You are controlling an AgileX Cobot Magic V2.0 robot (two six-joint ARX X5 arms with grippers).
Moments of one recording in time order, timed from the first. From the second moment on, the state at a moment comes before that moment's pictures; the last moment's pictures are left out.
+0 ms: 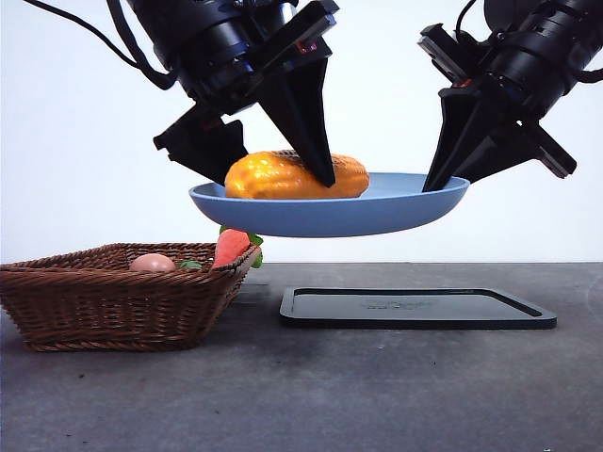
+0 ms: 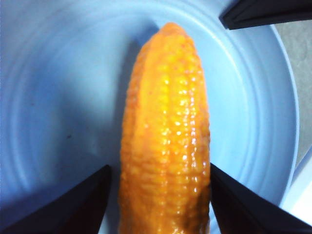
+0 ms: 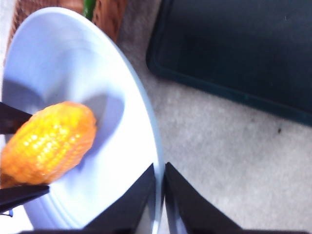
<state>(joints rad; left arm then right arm) -0.72 1.59 1.26 -0.65 0.26 -0.15 0.29 1.52 1.16 -0.74 -0.59 0.20</state>
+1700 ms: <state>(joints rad) -0.71 1.21 1.44 -0.89 0.26 -0.10 0.04 2.04 1.51 -0.72 -0.49 0.27</state>
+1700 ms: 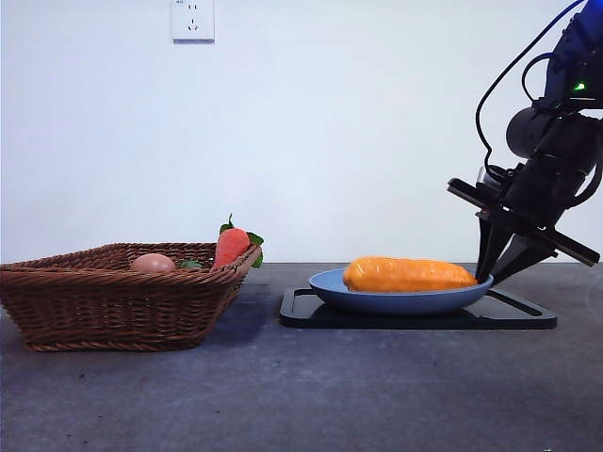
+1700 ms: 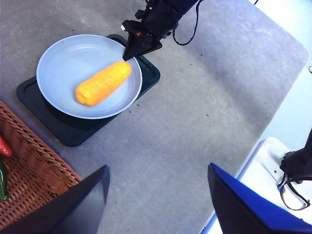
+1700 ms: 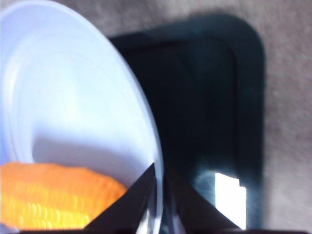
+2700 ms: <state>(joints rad) -0.71 1.21 1.44 -0.90 0.23 -0.08 0.03 1.73 1.52 -0.96 -0.45 0.10</state>
